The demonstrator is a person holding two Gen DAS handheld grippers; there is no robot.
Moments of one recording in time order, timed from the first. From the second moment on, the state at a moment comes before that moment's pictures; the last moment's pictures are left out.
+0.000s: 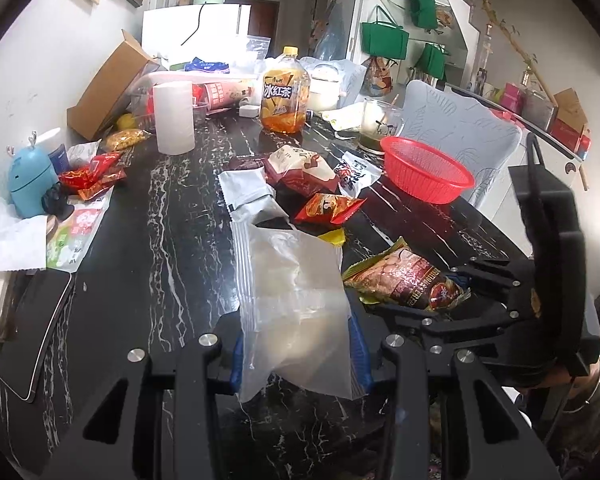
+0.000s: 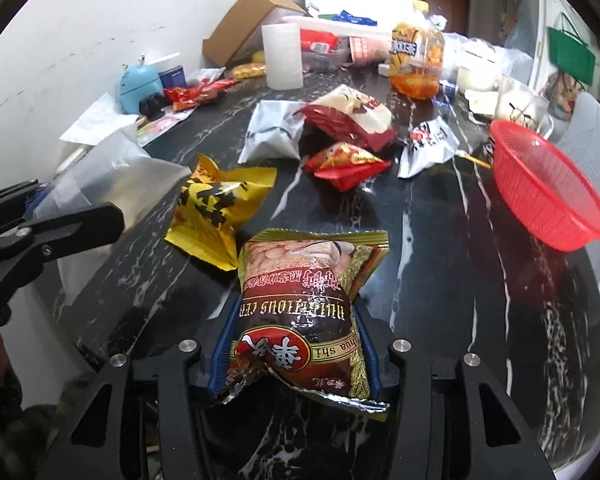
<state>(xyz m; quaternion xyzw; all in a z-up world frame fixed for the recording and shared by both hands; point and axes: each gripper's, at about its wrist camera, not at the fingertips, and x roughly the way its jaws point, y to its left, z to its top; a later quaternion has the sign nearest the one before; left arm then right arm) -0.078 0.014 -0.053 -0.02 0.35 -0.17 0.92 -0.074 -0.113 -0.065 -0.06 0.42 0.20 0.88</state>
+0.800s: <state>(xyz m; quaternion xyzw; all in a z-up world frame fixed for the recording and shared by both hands) -0.061 -0.036 -0.016 -0.01 0.32 -0.25 0.91 -0.111 -0.166 -0.005 -0.03 0.35 0.16 0.92</state>
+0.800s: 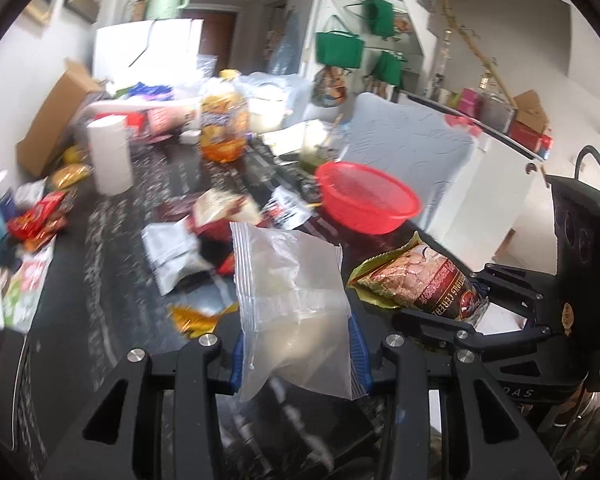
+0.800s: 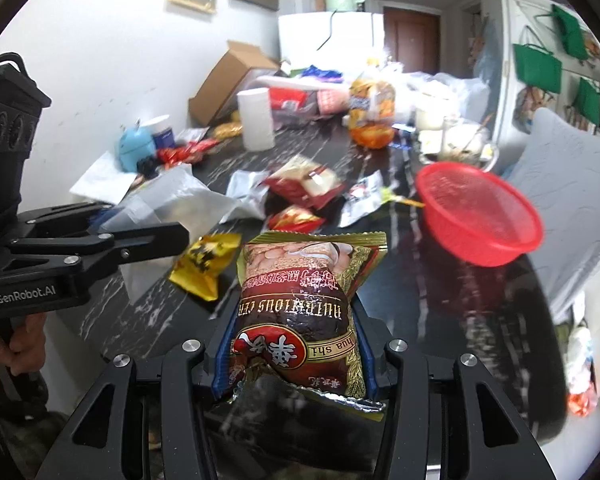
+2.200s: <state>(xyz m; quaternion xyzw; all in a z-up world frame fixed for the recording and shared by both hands) 0.106 -0.215 0.032 0.02 0.33 -0.30 0.89 0.002 -0.338 0.062 0.03 0.32 0.03 0.94</state>
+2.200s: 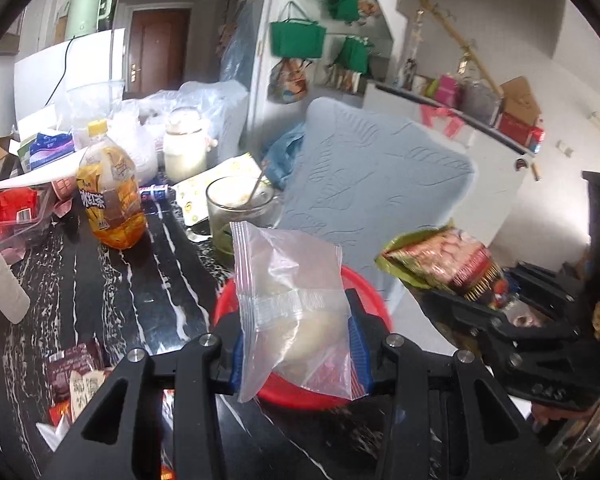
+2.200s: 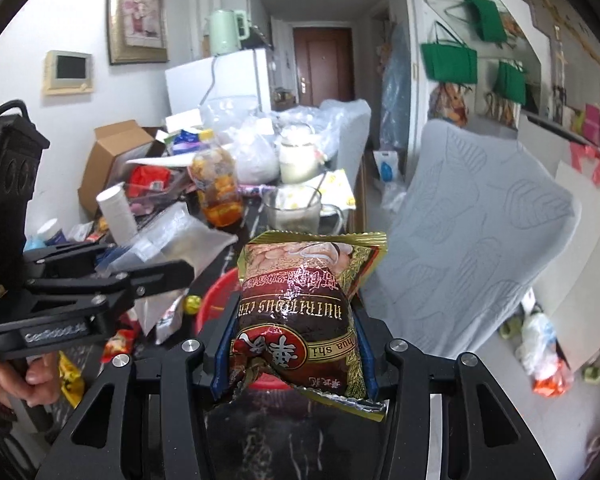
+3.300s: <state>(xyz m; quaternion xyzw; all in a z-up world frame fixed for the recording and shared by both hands) 0.137 -0.241 0.010 0.10 0.33 -0.22 0.91 0.053 -0.353 0.027 0.01 0.37 -0.01 0.93</state>
